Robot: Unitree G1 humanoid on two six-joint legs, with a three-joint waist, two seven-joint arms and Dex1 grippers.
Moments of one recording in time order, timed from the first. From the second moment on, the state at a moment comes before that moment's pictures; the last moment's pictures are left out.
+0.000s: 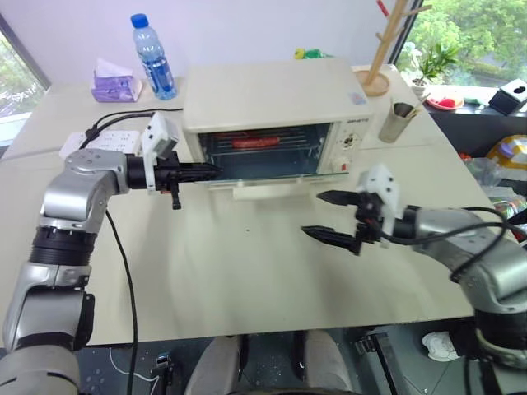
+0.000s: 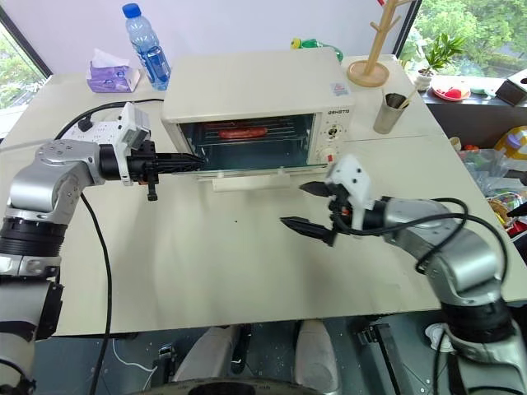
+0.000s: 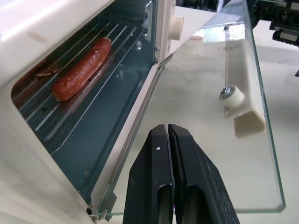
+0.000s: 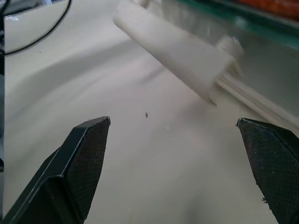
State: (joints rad) left arm -0.72 0.73 -0.05 0.20 -0.44 0.49 -1.24; right arm -0.28 -0.80 -0.11 -0.49 0.65 0.83 0.85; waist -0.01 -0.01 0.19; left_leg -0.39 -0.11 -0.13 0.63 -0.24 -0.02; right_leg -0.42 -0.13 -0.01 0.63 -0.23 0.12
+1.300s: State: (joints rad) left arm -0.44 0.72 0.03 -0.01 -0.50 0.59 -1.13; right arm -0.33 -0.96 -0.33 -0.41 0.83 0.89 0.84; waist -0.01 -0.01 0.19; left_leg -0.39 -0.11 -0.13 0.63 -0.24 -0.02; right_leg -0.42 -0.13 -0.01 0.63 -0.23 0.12
